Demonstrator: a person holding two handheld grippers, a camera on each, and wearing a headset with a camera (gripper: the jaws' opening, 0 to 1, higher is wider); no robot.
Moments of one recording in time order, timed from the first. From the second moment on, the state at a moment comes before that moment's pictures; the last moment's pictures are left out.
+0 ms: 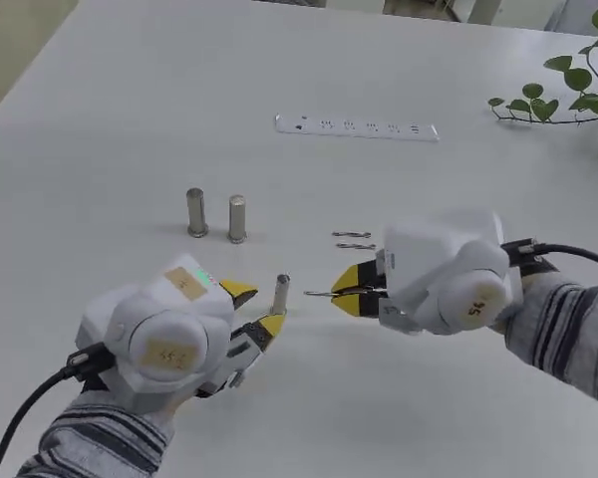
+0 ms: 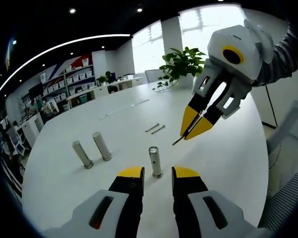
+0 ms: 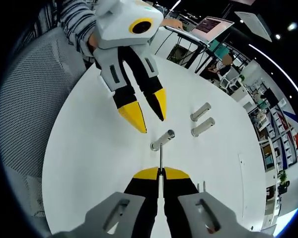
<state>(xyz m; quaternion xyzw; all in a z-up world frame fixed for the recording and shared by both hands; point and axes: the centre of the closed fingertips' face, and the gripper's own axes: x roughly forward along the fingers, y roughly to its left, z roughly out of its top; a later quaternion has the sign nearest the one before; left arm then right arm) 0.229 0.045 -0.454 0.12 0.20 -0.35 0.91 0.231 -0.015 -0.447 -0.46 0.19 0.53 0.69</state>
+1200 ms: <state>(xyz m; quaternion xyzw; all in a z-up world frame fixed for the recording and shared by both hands) 0.256 0.026 -0.484 0.07 0.23 -0.32 0.92 0.246 0.001 -0.458 -0.45 0.20 0.53 0.69</state>
